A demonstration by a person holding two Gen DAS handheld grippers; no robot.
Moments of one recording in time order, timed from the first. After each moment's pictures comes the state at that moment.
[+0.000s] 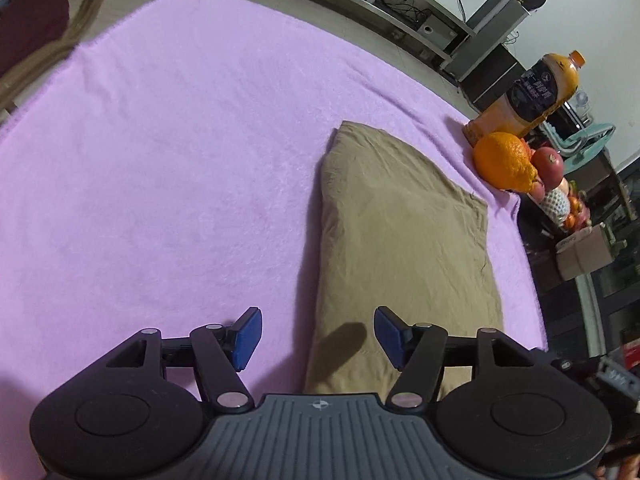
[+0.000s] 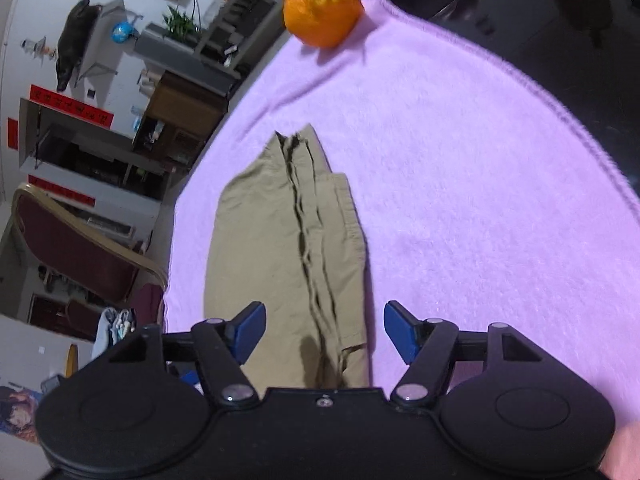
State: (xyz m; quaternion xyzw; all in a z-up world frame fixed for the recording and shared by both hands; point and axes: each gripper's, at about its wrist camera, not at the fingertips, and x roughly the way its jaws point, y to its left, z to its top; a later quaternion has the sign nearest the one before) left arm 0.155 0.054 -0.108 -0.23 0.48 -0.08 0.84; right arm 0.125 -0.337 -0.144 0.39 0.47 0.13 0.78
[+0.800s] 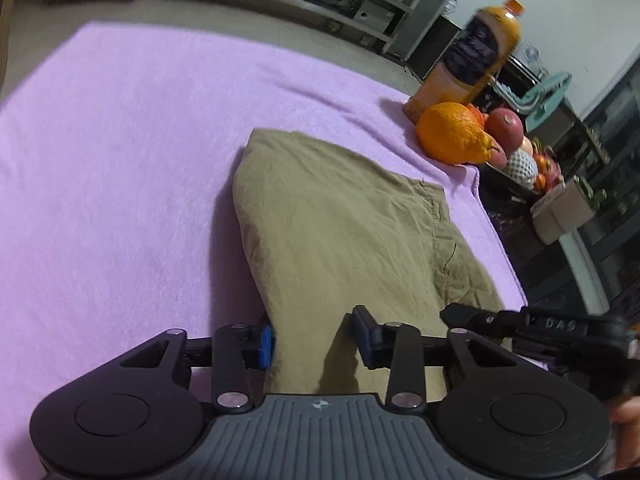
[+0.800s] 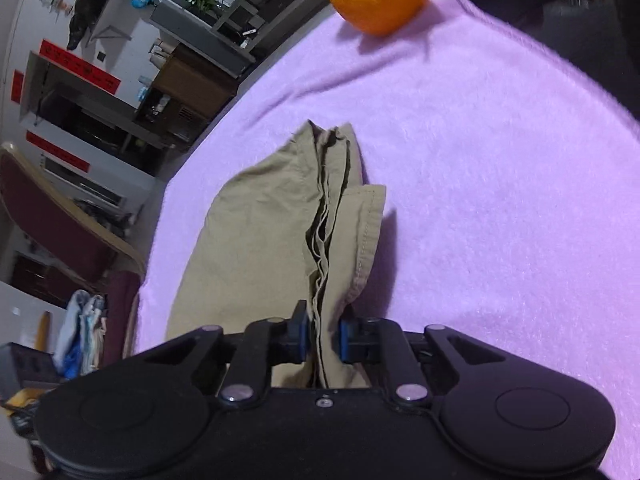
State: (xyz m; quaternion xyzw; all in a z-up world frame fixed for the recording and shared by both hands) left arm 0.177 -0.013 -0.093 -0.14 0.45 -0.14 0.87; right arm 0.164 -0.289 -0.128 0.32 0.46 0.13 0.82
